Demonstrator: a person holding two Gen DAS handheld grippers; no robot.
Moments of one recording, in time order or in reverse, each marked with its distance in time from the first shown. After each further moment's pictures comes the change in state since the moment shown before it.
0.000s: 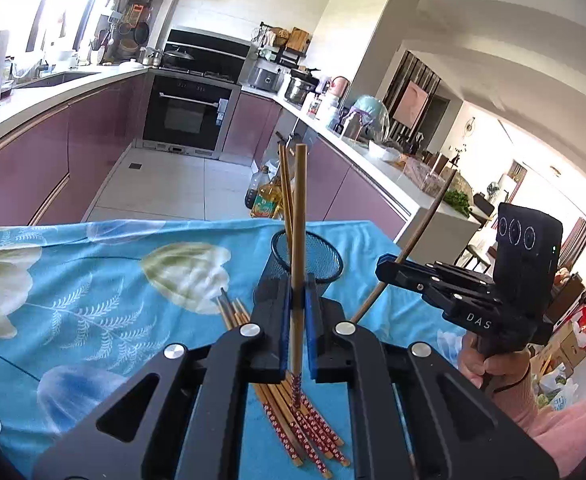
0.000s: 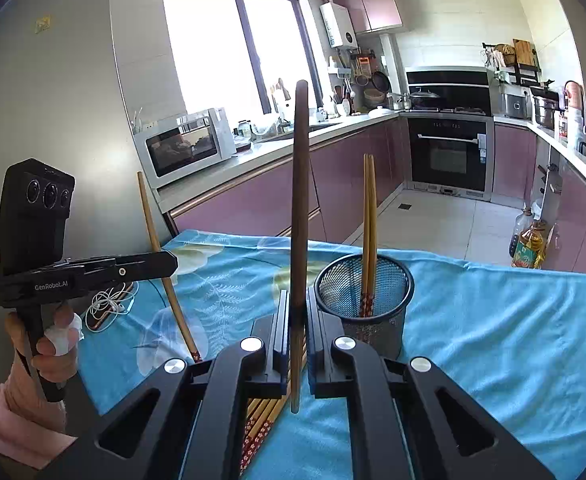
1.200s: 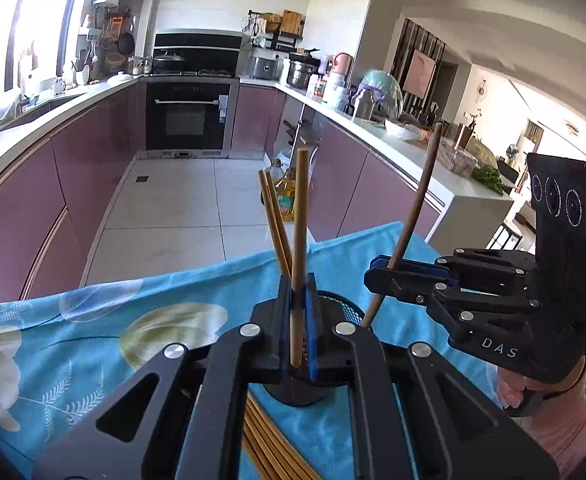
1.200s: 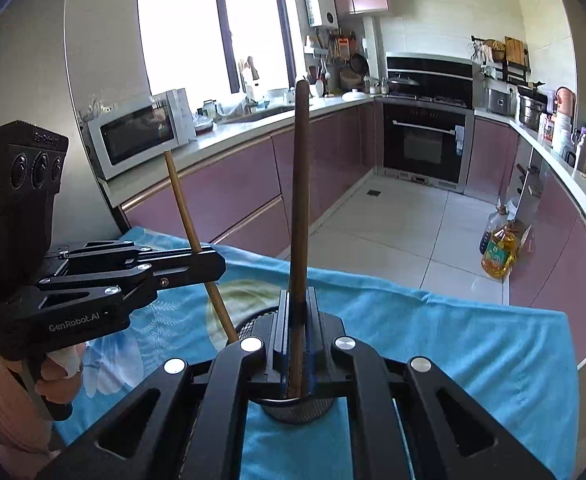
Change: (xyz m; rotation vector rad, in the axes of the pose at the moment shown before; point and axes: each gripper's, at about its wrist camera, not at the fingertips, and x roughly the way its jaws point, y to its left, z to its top) left arm 0.117 -0.031 0.074 0.132 0.095 0.095; right arm 0.064 -0.049 0.044 -0.020 0.153 -0.124
